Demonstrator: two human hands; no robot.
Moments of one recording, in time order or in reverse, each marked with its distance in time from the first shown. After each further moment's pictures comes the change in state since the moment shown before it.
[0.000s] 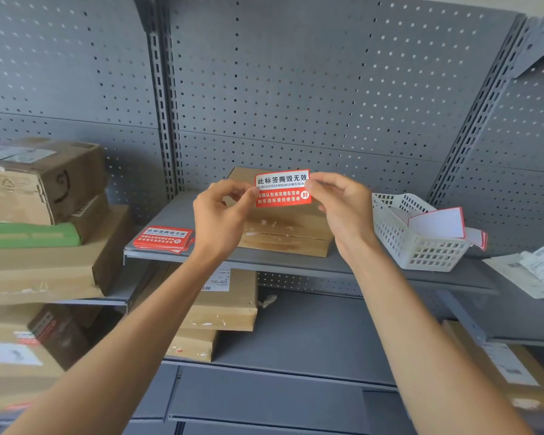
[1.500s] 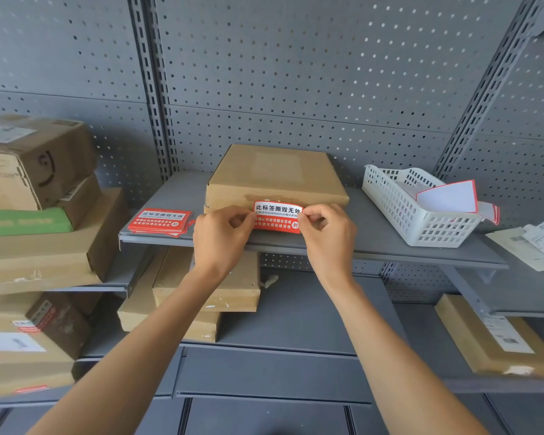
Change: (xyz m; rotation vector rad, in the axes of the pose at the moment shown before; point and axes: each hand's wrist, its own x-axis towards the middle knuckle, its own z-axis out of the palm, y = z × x) left_hand -0.038 -0.054 -0.004 0.424 -0.067 -0.018; right_hand -0.040 0.093 0.013 -0.469 0.168 -0.264
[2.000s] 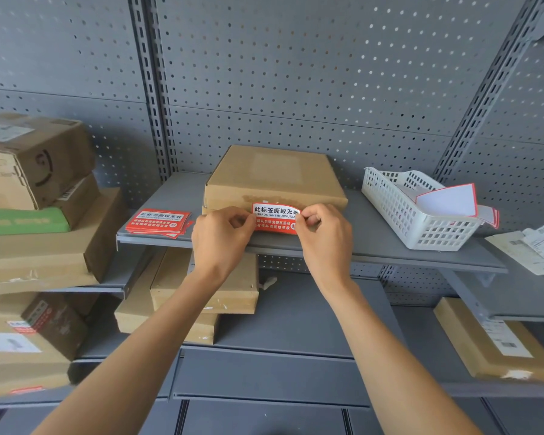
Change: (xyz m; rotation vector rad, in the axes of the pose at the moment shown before) left_hand 0.000 0.008 0.003 0.067 0.031 -0.040; right_hand 0.002 -0.001 0.004 -0.175 -0.010 -0.027
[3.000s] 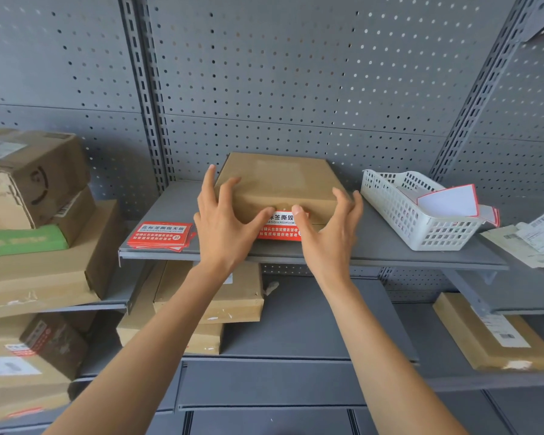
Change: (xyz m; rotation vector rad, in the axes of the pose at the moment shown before) left_hand 0.029 -0.001 0.001 -0.001 -0.030 0.109; right_hand 0.004 -0.015 0.012 0.105 0.071 0.189
